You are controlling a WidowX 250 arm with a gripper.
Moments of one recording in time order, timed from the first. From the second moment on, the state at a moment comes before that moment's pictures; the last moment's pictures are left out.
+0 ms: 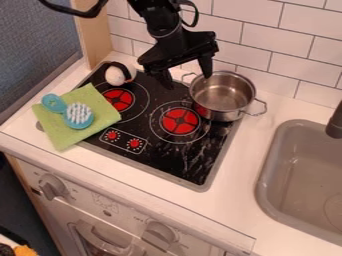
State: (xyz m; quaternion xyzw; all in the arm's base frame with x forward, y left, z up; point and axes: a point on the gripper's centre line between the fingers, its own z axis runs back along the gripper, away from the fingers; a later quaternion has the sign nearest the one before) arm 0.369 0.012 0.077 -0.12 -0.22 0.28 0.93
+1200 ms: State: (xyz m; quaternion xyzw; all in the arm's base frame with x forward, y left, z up) arm 0.313 0.118 0.093 -0.01 -0.24 0.56 0.79
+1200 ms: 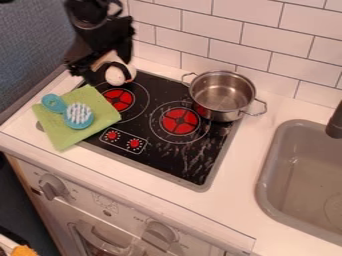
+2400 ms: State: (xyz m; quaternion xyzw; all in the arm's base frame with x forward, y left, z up) arm 0.259 0.149 0.031 0.08 -0.11 0.65 0.74
